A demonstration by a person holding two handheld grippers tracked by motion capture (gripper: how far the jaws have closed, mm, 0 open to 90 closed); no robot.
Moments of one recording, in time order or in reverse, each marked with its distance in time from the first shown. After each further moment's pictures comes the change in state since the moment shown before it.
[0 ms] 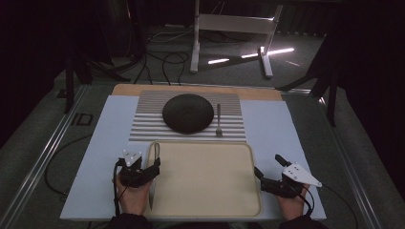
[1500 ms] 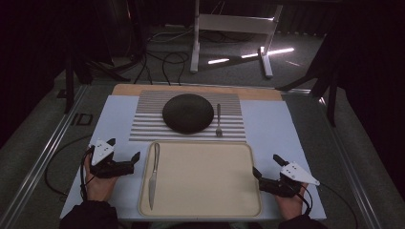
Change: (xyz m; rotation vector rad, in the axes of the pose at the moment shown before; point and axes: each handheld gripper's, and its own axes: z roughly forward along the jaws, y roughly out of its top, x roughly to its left) left arm 0.078 0.027 -0.021 -0.194 -0.132 0.319; right arm 0.001 0.000 0.004 0.016 0.017 -0.003
